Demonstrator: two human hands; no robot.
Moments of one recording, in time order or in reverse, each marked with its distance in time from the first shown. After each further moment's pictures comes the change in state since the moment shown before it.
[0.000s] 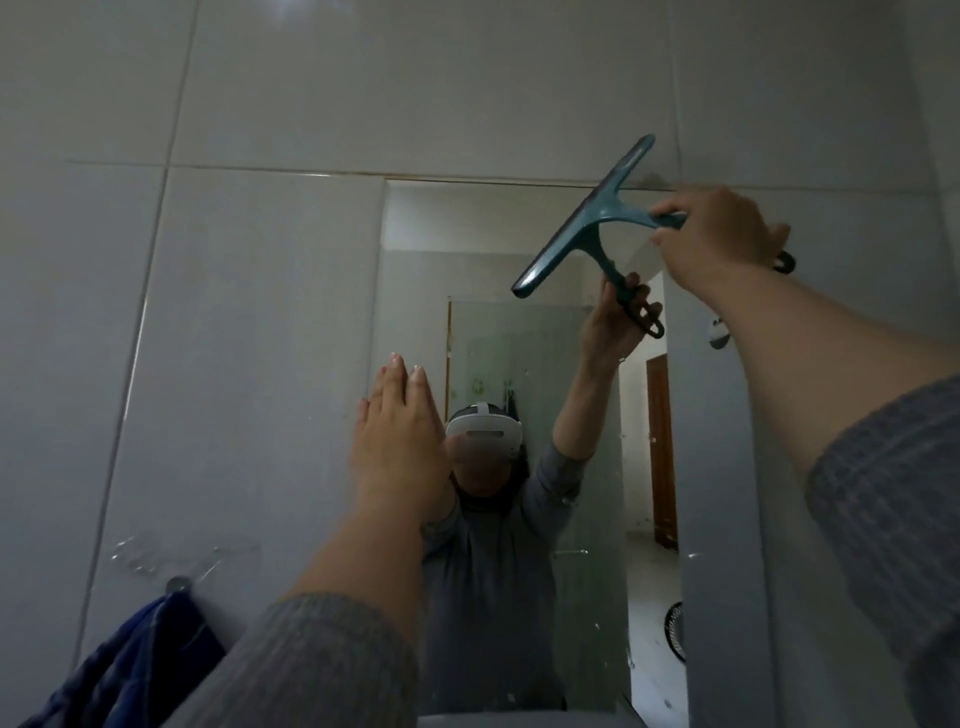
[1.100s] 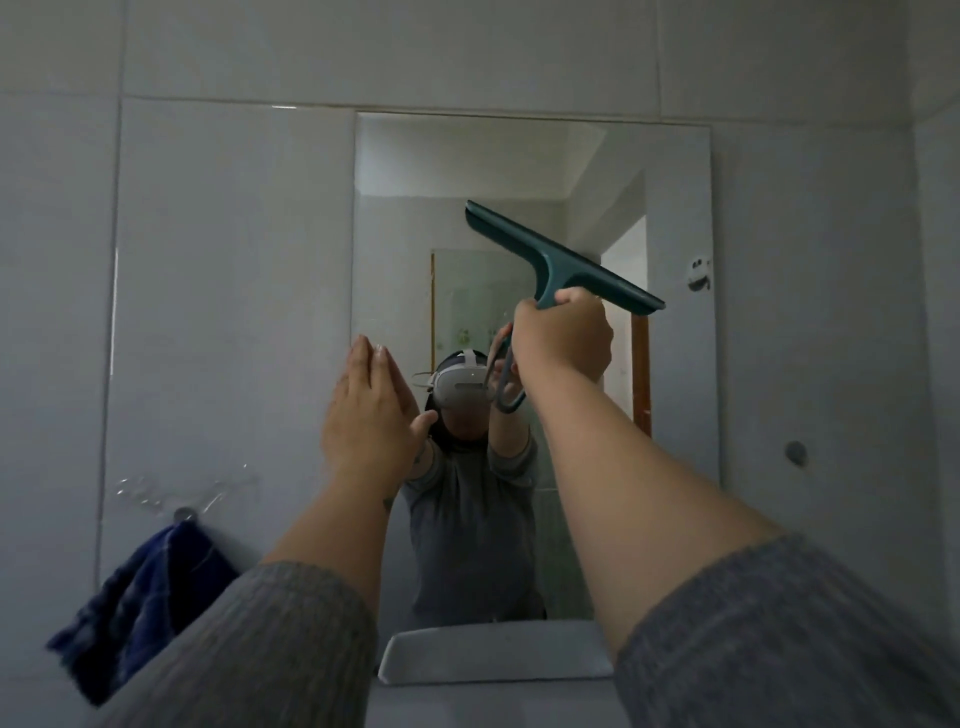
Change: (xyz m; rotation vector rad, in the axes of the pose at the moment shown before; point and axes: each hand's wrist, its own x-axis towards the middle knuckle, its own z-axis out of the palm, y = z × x) left_hand -0.035 -0.019 0.012 -0.002 -0.048 -0.051; right_hand -0.150 -0.059 0.045 0.636 -0.080 0.524
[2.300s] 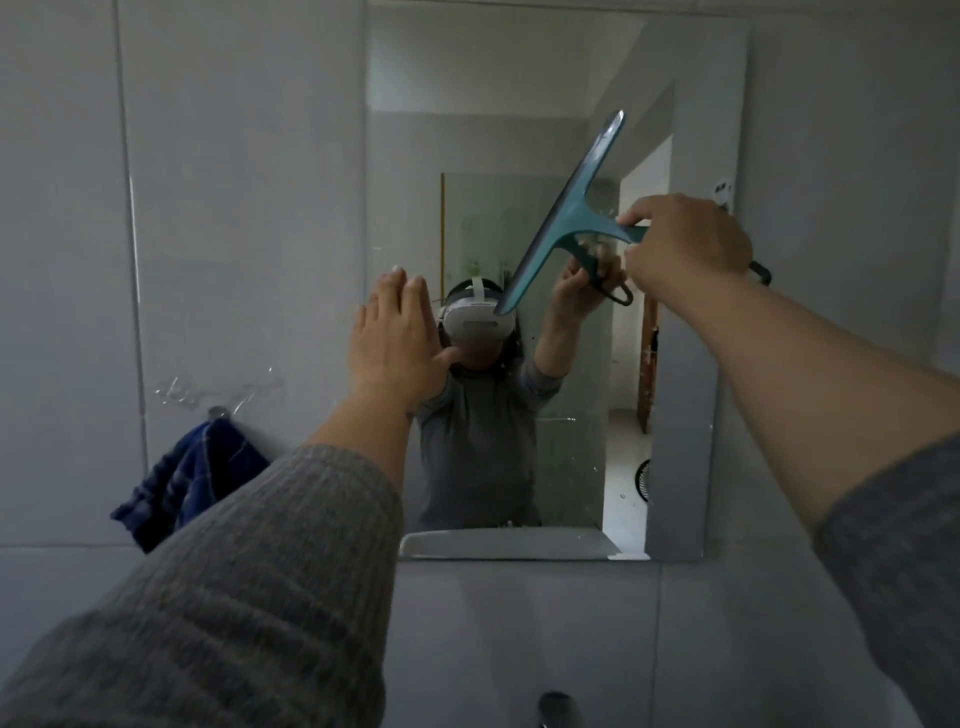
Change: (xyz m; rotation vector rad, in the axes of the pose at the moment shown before) left_hand -0.017 0.002 -0.005 0.018 -0.024 0.123; right_hand 0.033 0.007 -0.085 -0.834 -0.236 -0.334
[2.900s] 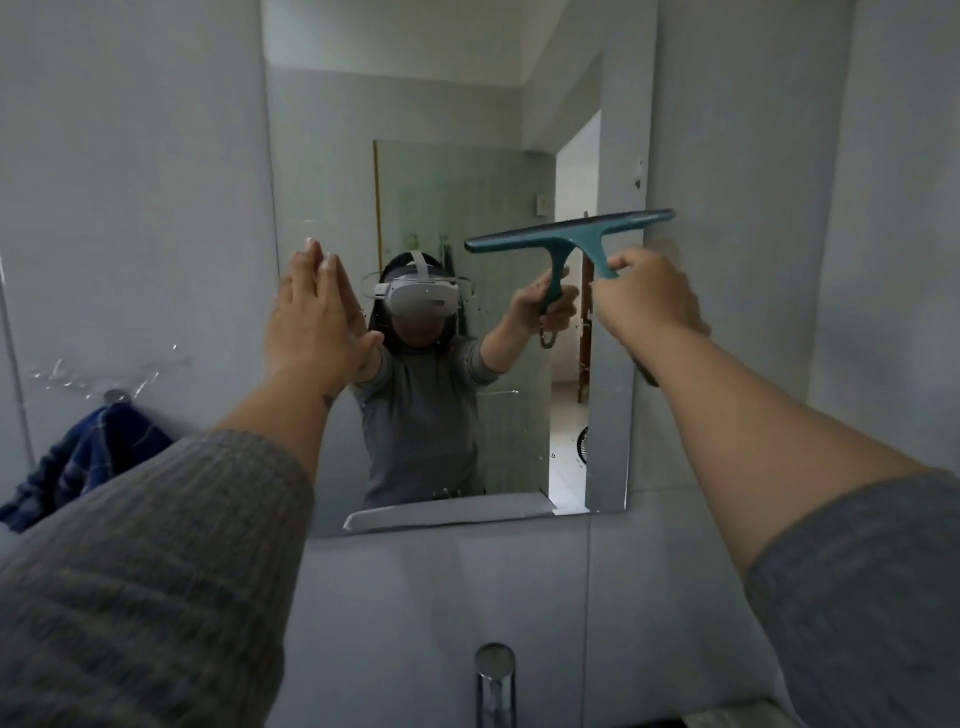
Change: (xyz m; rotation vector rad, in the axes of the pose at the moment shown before) left_hand -0.008 -0.003 0.015 0.015 -0.040 -0.047; right_hand -0.047 0.059 0.024 0.263 -0.016 0.339
